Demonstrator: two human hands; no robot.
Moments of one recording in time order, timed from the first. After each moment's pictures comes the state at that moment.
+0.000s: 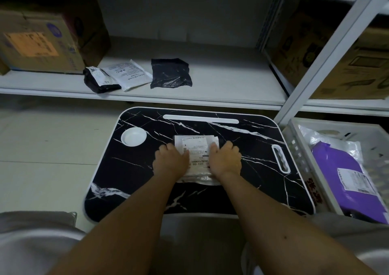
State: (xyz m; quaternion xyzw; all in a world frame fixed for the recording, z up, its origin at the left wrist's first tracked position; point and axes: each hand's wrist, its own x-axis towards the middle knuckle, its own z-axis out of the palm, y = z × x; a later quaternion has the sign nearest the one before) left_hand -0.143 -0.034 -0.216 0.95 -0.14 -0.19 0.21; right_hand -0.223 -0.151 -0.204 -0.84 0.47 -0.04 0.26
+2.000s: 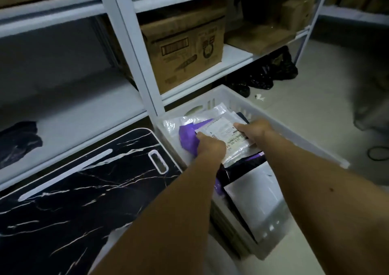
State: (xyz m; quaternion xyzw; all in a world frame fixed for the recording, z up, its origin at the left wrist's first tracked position) left_hand -0.441 -0.360 -0.132 0.80 -0.23 -0.41 0.38; right_hand -0.550 -0.446 -0.140 -0.57 0.65 -0.18 0.47
